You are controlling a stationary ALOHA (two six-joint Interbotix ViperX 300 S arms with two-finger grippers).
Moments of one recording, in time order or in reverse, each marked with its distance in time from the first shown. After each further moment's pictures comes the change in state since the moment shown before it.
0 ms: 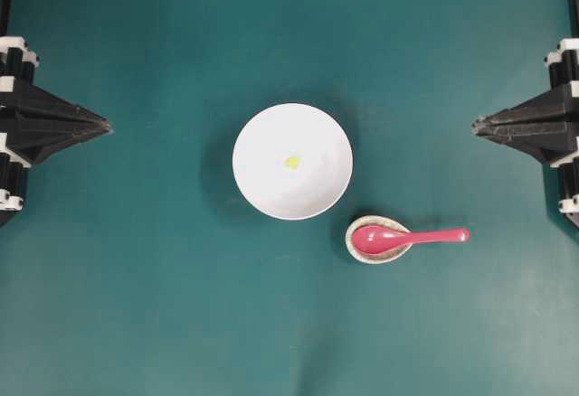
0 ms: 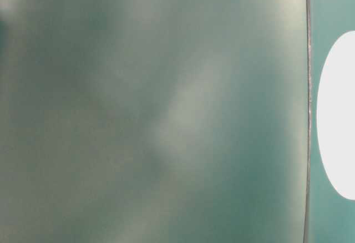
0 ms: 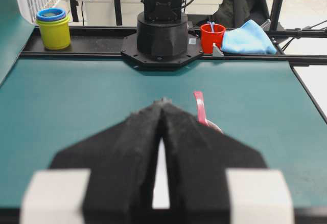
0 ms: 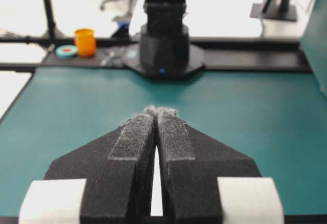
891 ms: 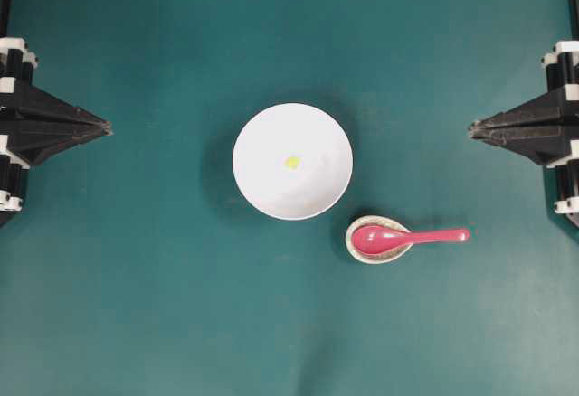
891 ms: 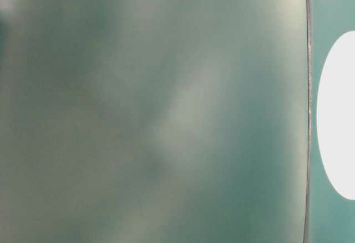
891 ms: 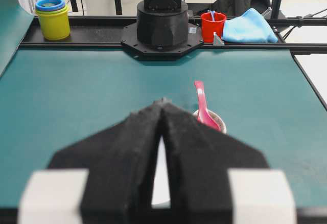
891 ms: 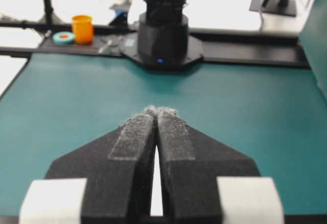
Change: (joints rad) left arm 0.000 -0.009 -0.003 0.009 0.046 -0.002; right arm -0.002 0.014 0.000 -0.029 0.015 -0.011
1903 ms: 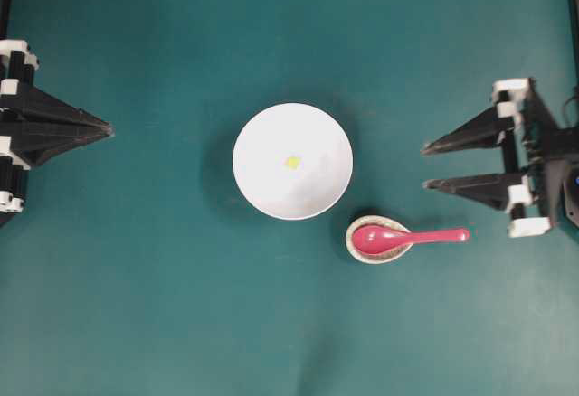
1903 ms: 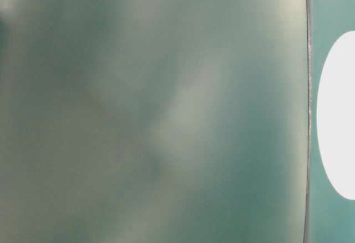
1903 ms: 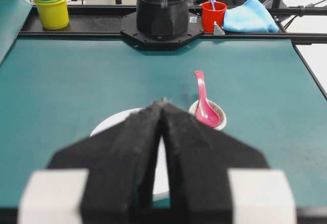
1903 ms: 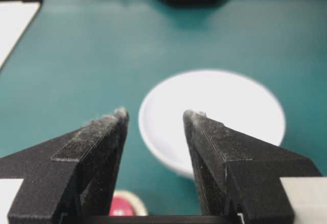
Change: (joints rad) left arm 0.000 -0.002 0.000 0.000 0.029 -0.002; right arm 0.077 0.293 0.029 0.114 -0.156 0.020
